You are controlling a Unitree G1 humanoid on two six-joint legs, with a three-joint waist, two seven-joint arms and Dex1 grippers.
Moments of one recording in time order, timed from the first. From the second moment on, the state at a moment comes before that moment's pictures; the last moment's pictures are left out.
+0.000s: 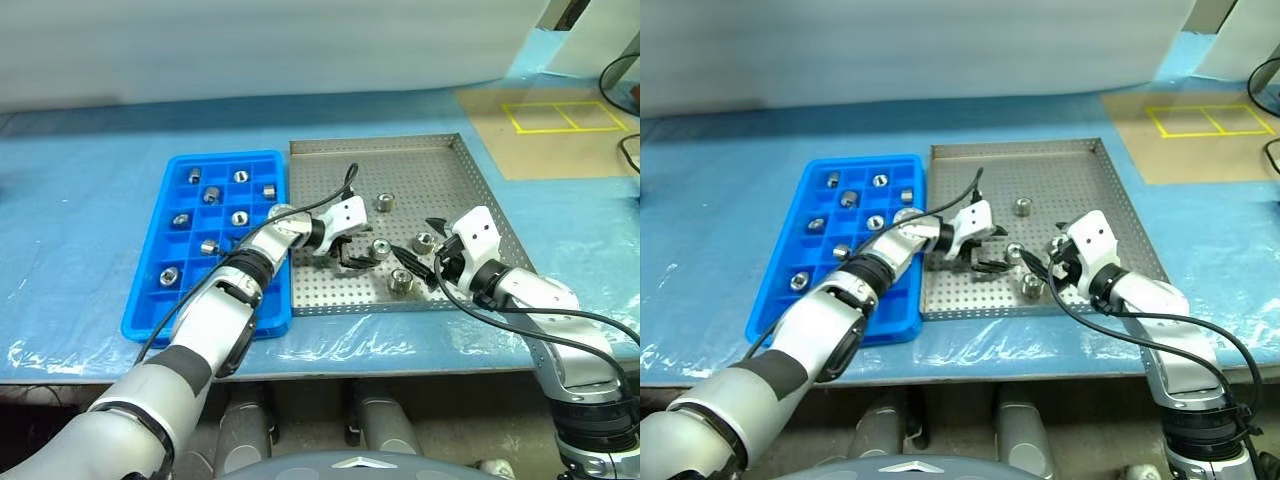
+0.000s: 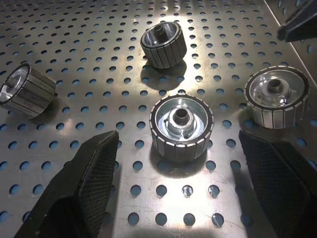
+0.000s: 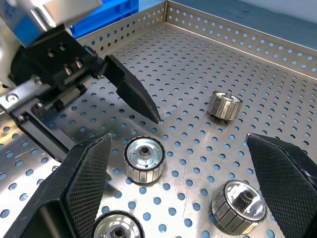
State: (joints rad) left arm -1.06 0.01 -0.28 1.17 0.09 -0.22 -1.01; right arm -0.11 -0.56 -0.09 -0.45 0.27 0.60 0.56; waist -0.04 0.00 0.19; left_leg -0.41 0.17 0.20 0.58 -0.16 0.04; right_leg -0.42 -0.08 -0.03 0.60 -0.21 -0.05
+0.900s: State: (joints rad) left arm -1.07 -0.05 -0.25 1.24 0.18 -0.22 -0.85; right arm -0.10 -0.55 -0.06 -0.43 0.24 0.58 0.53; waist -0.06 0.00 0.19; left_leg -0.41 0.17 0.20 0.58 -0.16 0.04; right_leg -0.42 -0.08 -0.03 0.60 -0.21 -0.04
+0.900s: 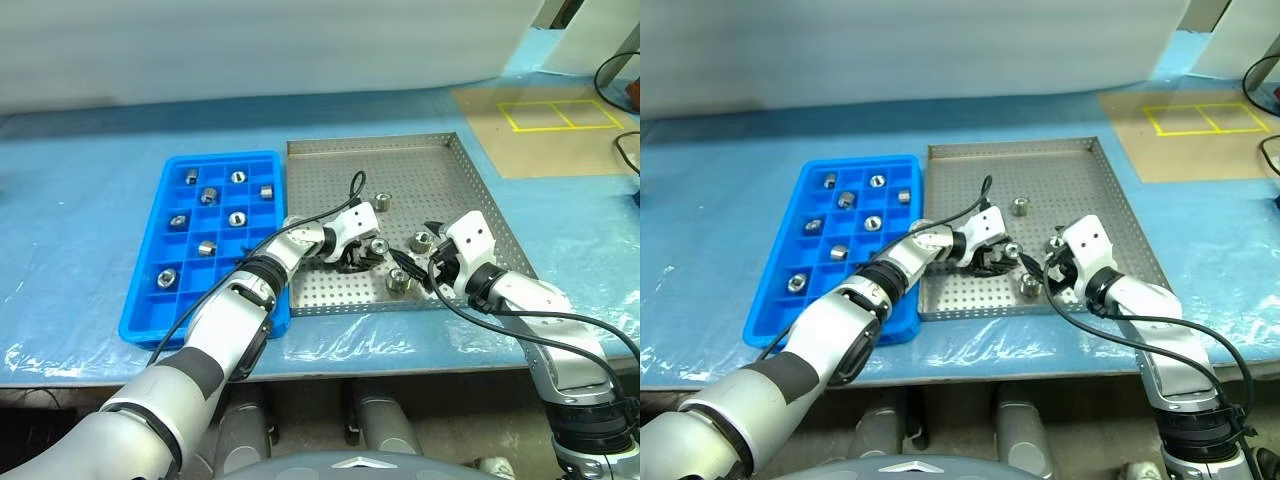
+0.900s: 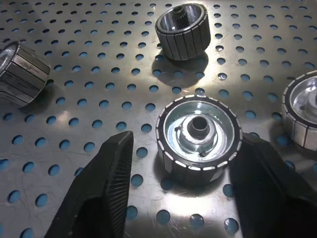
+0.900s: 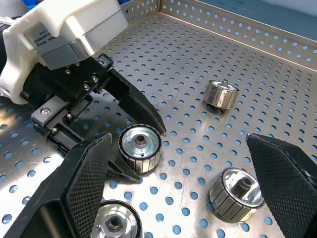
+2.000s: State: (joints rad) left arm -0.86 0.19 -0.05 0.75 -0.09 -0.07 -1.04; right arm -0.25 -0.54 0.05 -0.27 0.23 0.52 0.62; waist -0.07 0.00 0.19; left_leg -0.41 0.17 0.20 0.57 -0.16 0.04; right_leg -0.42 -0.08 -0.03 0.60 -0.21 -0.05
